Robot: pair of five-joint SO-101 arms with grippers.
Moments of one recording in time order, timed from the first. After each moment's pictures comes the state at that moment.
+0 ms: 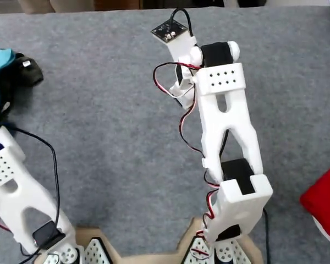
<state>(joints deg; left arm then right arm) -39.7 50.8 -92.3 100.2 -5.2 -15.2 15.0 -29.4 100.9 17.1</state>
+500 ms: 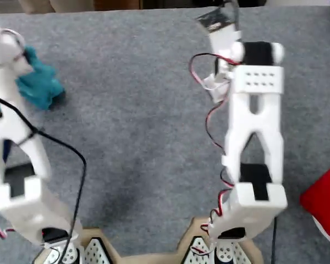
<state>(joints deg) -16.8 6.3 -45.3 100.2 -2.6 -0.3 8.7 -29.4 101.0 17.1</state>
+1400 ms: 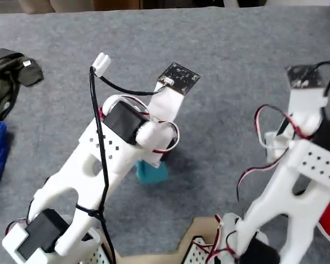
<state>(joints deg) 36.9 -14.4 -6.4 100.2 -2.6 27.5 -32.0 14.6 100.7 21.7</state>
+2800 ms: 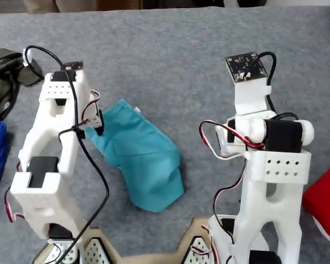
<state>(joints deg) -4.1 16.4 1.5 82.0 3.5 0.3 -34.5 11.8 101.0 5.8</state>
